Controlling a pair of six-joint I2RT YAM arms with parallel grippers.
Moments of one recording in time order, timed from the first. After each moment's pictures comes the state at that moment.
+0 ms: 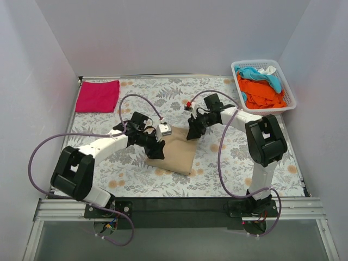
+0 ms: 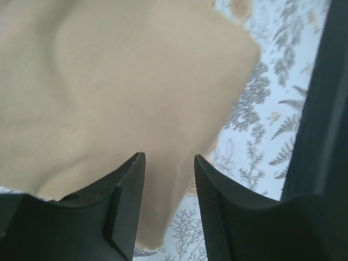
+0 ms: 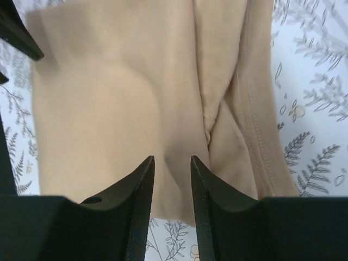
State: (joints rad) left arm -0.47 1.52 0.87 -0.44 0.73 0.51; right arm 0.42 1.94 1.25 -0.41 -0.84 -0.43
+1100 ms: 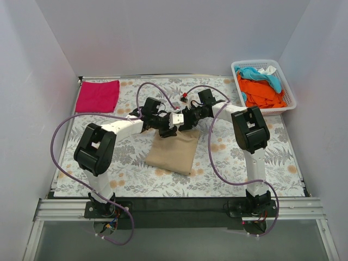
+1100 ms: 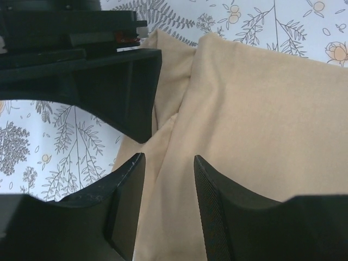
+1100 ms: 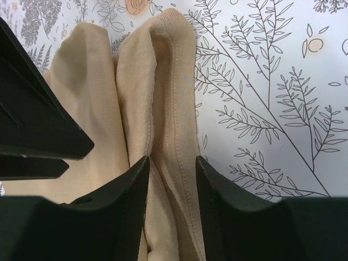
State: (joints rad) left arm -0.50 1.82 1.15 -0.17 0.71 0.84; right arm 0.42 2.20 1.50 -0.27 -0.91 -0.21
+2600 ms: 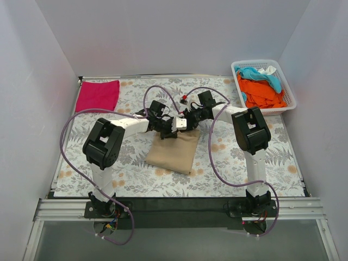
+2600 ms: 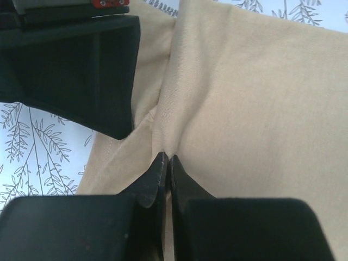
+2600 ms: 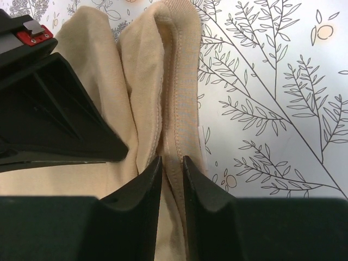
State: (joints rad) left arm -0.53 1.95 1.21 -0.23 0.68 0.89; right arm 0.43 2.18 1.45 -0.25 -0.88 -0.23
